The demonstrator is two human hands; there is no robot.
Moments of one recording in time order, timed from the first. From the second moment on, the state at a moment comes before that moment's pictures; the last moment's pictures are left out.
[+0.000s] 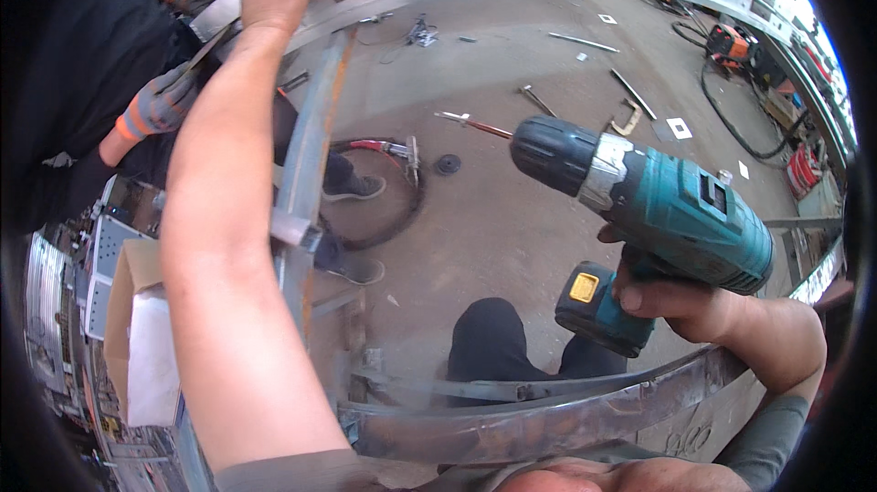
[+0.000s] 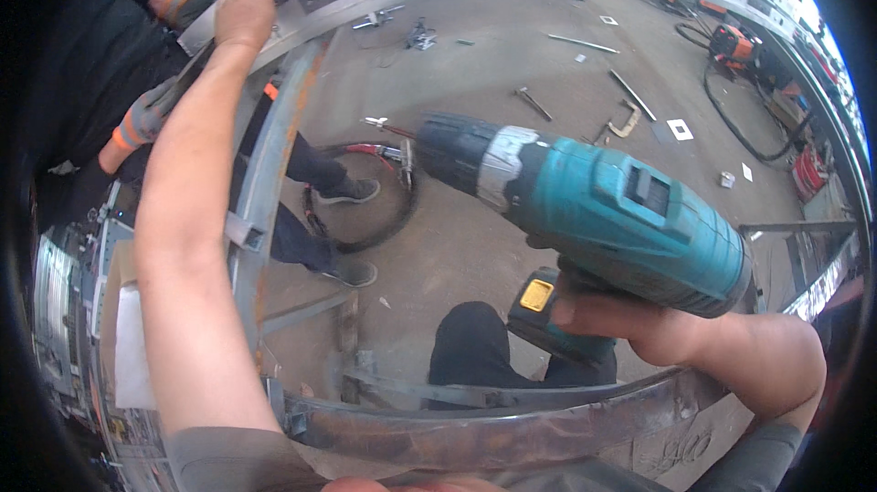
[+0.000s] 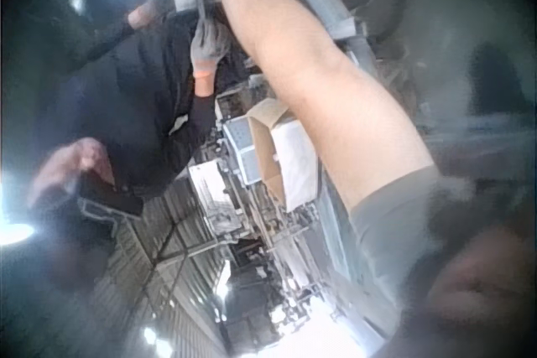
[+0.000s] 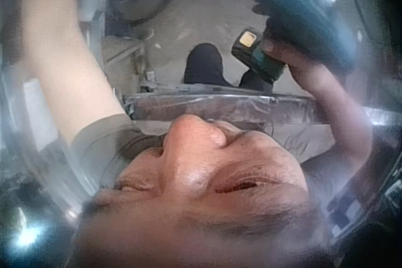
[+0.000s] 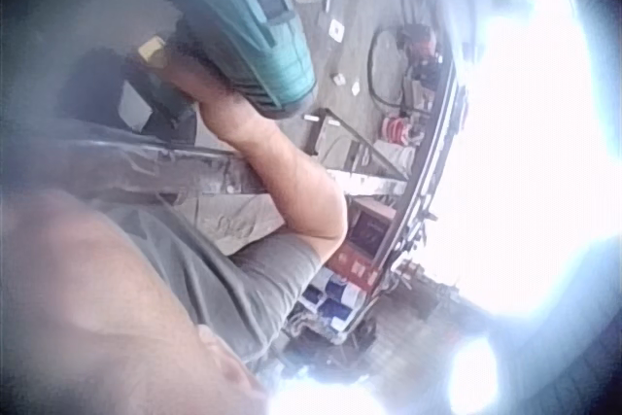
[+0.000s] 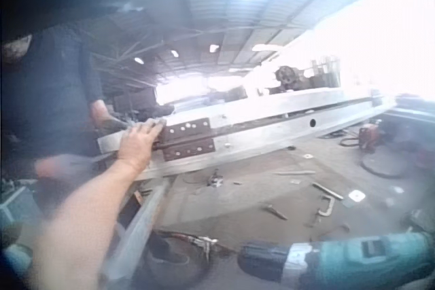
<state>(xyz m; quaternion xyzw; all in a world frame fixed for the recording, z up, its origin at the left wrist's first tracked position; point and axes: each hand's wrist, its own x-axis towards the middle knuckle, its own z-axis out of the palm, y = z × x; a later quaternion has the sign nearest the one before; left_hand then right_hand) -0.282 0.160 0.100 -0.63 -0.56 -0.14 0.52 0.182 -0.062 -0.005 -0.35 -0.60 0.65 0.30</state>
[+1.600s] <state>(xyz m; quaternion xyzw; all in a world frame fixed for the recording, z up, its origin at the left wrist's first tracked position) -0.280 0.167 0.119 -0.70 -0.55 -0.29 0.36 0.183 -0.059 -0.006 -0.39 -0.60 0.64 0.28</state>
